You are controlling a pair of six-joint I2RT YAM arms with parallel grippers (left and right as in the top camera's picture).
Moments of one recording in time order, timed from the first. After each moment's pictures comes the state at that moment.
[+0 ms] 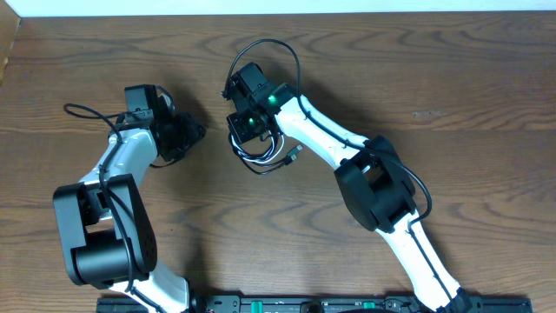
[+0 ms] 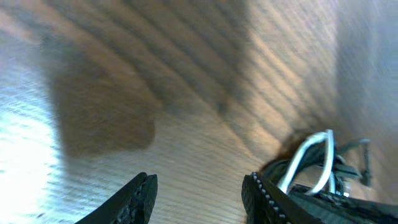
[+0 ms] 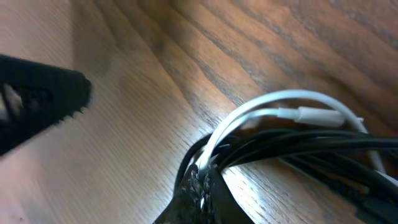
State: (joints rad) left arm 0.18 1.80 1.04 -0.39 0.37 -0.48; right arm 0.71 2.48 2.07 -0.66 -0.38 0.28
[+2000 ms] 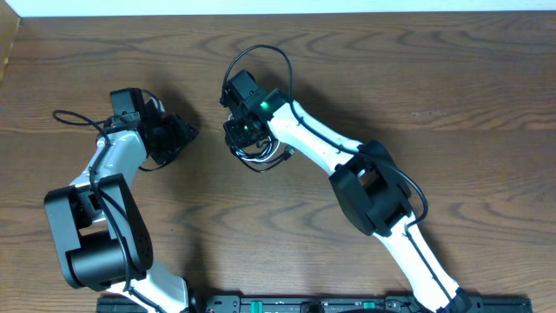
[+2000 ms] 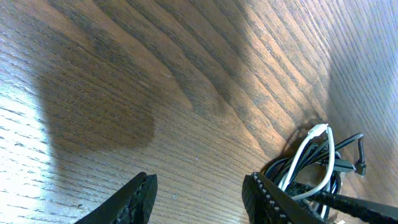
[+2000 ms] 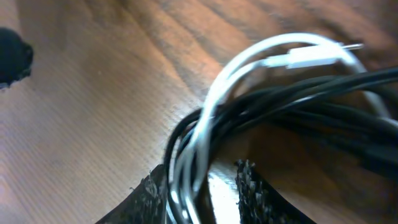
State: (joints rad) left arm 0.24 1.80 1.04 -0.42 0.41 -0.47; right arm 0.76 2.48 2.07 -0.71 -0.28 0.30
